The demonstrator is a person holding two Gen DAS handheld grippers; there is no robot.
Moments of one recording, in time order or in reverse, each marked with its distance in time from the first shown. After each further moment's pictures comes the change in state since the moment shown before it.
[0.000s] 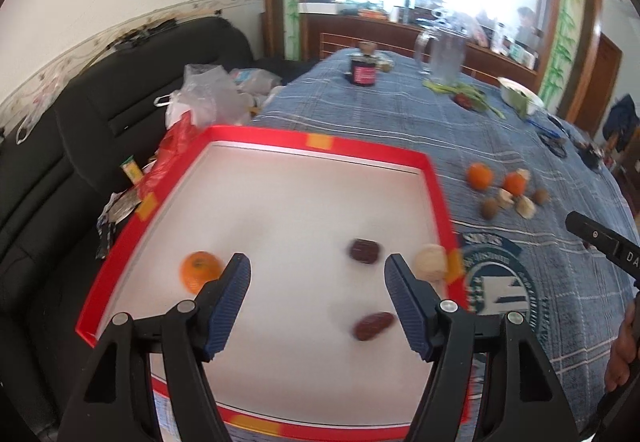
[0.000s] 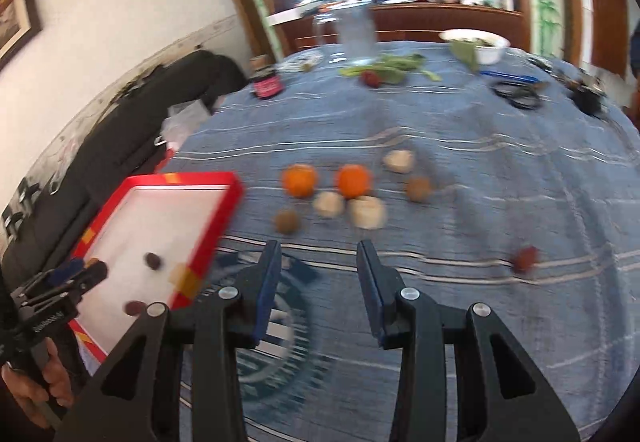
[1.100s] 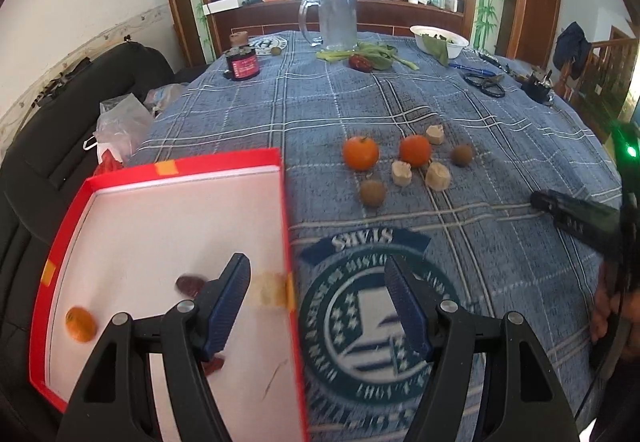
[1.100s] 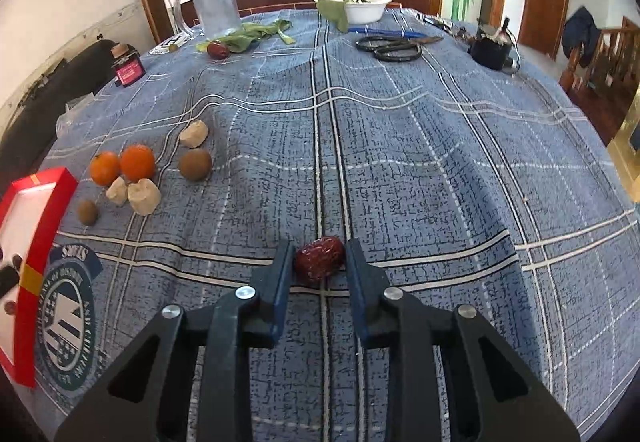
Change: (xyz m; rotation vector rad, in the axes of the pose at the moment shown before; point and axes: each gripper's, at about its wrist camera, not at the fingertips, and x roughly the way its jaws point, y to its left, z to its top) left arm 0.027 -0.115 0.014 0.234 0.070 -0.116; right arm 0.022 -0.113 -0.007 0.060 0.078 -0.304
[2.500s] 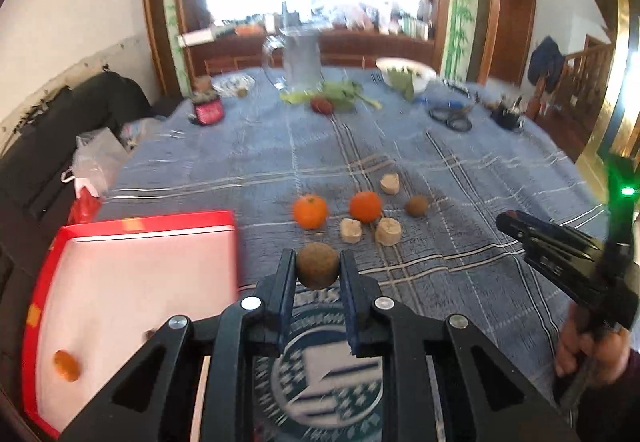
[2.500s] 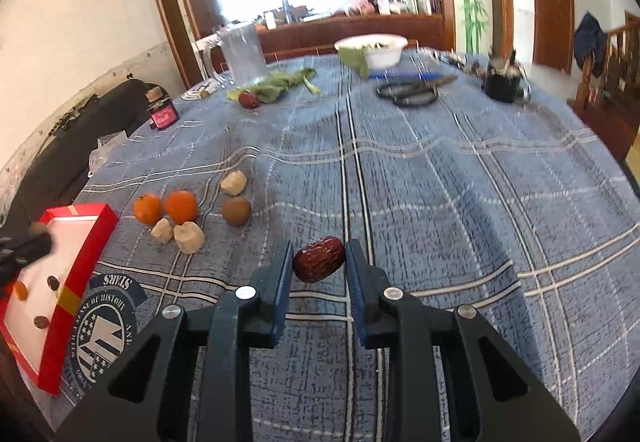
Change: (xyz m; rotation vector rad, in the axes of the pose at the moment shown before) left arm -0.033 -0.014 0.020 0.017 -0.131 -0.095; right arm -0.023 0.003 0.005 0.013 -0.169 0.115
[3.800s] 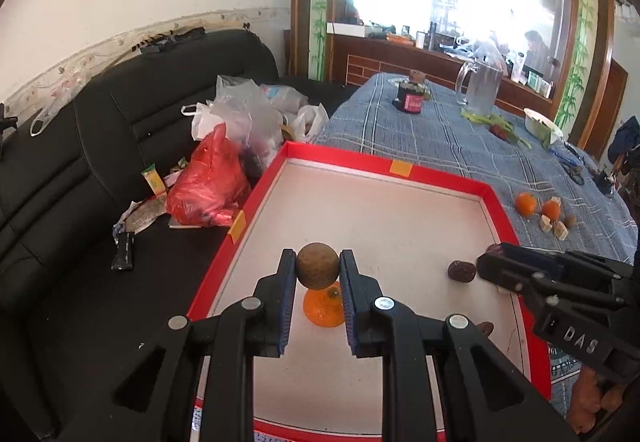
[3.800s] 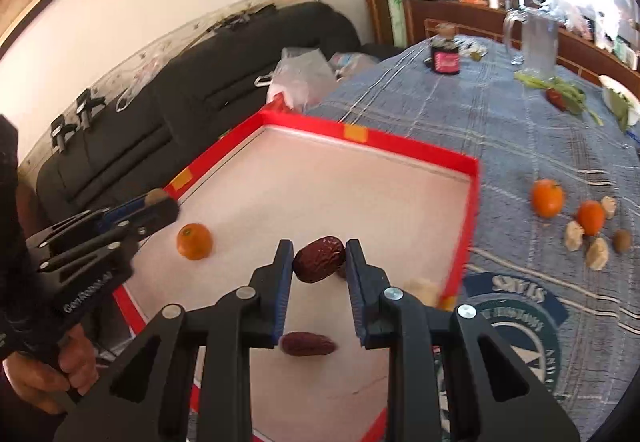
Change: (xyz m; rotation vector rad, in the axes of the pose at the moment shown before) left arm -0.045 0.197 -0.084 -0.292 -0.030 0.251; right arm 0.007 0.300 -0.036 -0.344 0.191 0.464
